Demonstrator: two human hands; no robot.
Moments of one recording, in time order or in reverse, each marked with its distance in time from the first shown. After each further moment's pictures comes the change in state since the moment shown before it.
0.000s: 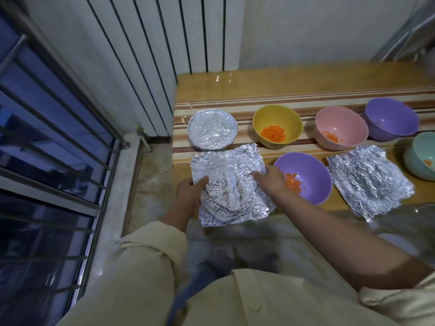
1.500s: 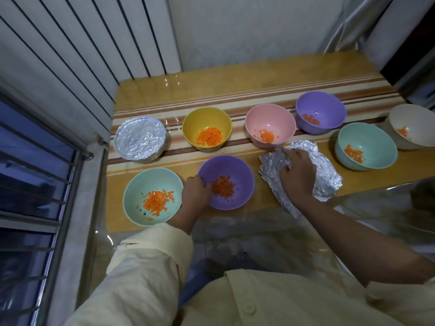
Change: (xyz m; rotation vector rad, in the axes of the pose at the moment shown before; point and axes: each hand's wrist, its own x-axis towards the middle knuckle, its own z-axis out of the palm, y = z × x) left_hand -0.052 0.023 0.219 0.965 -0.073 0.253; right_hand 0.041 0.139 -0.216 -0.363 0.567 -0.261
